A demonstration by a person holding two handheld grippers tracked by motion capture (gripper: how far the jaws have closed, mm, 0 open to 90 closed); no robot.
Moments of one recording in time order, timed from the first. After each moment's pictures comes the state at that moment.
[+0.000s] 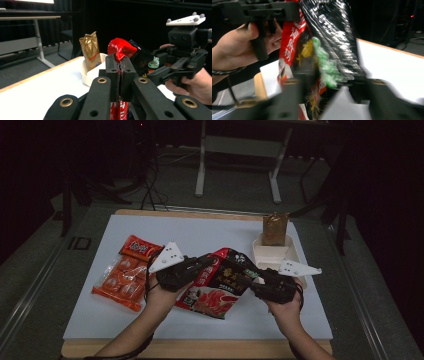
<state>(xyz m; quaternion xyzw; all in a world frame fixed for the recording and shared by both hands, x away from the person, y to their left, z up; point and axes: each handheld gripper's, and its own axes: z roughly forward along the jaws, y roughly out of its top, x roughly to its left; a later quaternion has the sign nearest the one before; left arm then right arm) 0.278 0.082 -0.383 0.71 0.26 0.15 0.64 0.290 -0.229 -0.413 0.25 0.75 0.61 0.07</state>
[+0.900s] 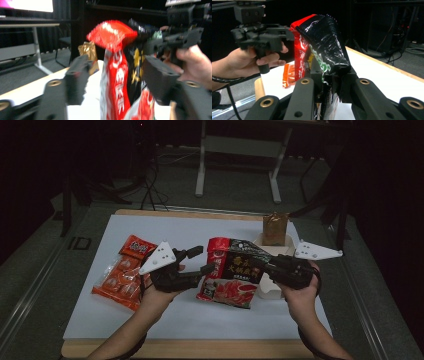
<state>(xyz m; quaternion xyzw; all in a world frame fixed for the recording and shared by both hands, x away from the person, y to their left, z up) 0.271 0.092 -0.378 0.69 0.26 0.16 0.65 0.300 -0.245 -0.356 0.23 0.75 0.61 0.09</state>
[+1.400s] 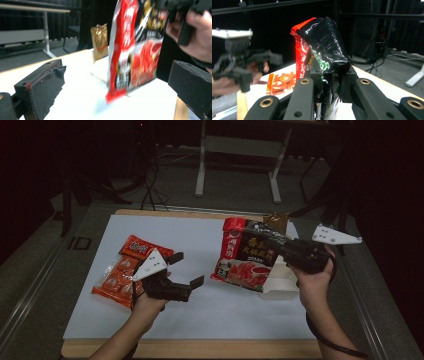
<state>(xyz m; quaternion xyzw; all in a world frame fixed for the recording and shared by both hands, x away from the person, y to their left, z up) 0.267 0.113 -0.418 0.69 0.32 0.14 0.63 0.323 -0.272 -0.329 0.25 0.73 0.62 0.14</state>
